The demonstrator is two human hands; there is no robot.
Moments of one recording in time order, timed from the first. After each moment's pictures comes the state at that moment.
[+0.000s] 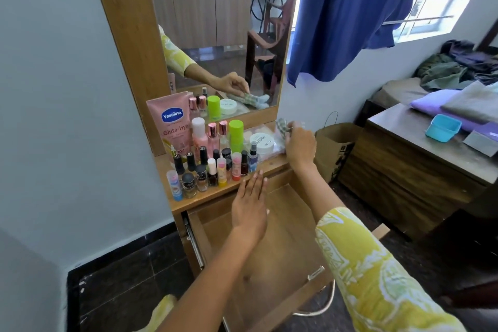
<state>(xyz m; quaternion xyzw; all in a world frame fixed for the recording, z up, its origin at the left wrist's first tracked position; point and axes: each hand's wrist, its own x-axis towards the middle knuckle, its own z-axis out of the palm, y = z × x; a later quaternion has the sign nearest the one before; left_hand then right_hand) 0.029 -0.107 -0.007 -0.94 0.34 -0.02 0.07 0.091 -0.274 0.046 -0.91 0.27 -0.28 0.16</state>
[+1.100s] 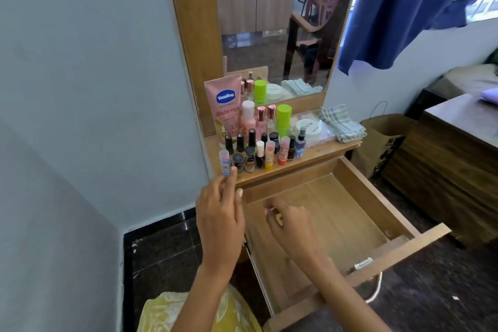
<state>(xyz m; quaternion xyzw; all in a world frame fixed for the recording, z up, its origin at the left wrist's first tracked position) -0.012 0.030 0.013 -0.89 0.16 -0.28 -0.31 -0.042 -0.112 -0.019 -0.95 0.01 -0.16 0.28</state>
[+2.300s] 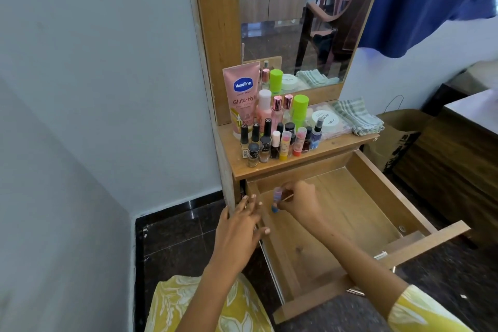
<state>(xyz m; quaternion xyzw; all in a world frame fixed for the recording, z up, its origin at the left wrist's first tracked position) -0.015 0.050 -0.030 -0.96 0.25 0.06 -0.12 0.005 -0.122 -0.031 -0.93 0.12 0.00 0.34</state>
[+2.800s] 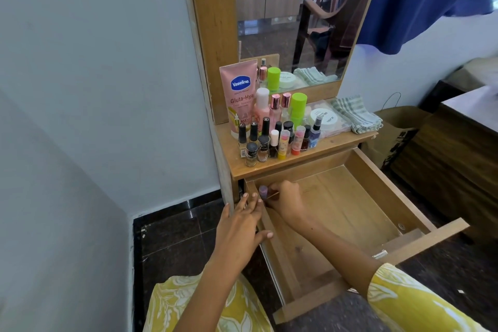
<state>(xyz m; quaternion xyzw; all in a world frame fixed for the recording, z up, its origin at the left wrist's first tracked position) -0.008 0.045 -0.030 -0.96 0.27 0.09 -0.08 0.017 -0.104 -0.044 -0.93 0.08 0.00 0.36</state>
